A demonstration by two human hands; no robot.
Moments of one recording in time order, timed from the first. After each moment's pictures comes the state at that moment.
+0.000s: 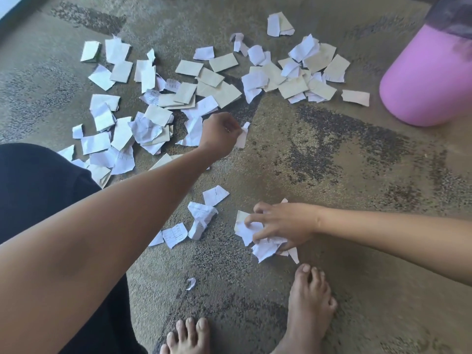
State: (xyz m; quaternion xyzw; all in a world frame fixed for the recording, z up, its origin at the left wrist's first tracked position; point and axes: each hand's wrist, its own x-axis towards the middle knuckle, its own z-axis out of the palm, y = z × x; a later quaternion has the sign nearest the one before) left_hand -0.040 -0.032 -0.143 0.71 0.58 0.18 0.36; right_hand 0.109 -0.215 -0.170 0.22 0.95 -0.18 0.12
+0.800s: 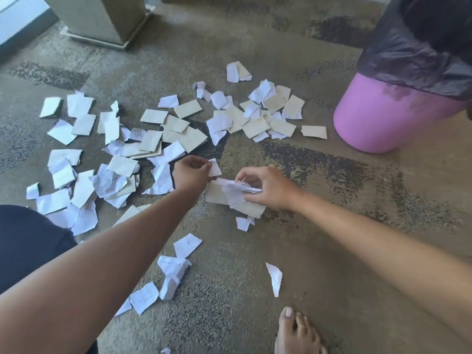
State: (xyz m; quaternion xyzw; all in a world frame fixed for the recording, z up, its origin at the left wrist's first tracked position) left_hand -0.007 -0.020 -0.158 0.49 0.67 0.26 0.49; right_hand 0.166 -0.128 -0.124 0.62 0.65 -0.37 -0.23
